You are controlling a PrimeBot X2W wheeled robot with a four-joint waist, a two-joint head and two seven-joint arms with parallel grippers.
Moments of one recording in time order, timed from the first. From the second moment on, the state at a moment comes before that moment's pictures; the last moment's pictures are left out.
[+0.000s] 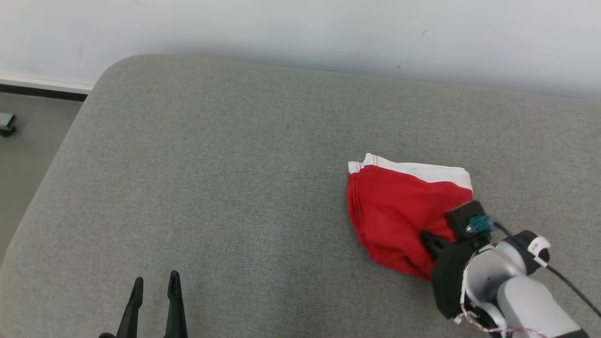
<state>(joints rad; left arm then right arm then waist) 0.10 0.05 -0.05 0.03 -0.40 -0.10 -0.26 -0.37 -0.33 0.36 0.31 0.29 0.13 0.44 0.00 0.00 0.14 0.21</state>
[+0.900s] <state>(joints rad) 0.14 0.05 -0.02 0.05 -0.39 -0.09 -0.26 -0.17 -0.20 0.35 0.09 0.31 0.13 0.26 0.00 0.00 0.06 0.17</state>
